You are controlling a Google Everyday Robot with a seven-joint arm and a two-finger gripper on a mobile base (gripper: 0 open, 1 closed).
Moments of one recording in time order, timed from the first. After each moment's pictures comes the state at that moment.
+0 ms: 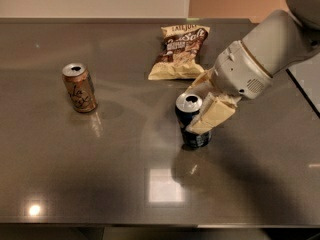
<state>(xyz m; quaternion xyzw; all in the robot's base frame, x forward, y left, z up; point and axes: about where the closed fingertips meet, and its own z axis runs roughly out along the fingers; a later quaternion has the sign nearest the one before) 0.439 -0.068 0.917 -0.70 0.64 0.22 0.24</state>
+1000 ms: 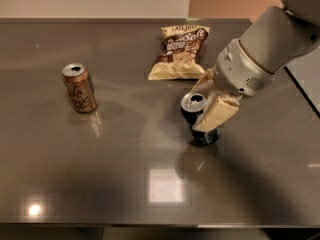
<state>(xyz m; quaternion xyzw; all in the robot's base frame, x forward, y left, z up) 0.448 -0.085 0.912 -0.70 0.66 0.16 0.21</state>
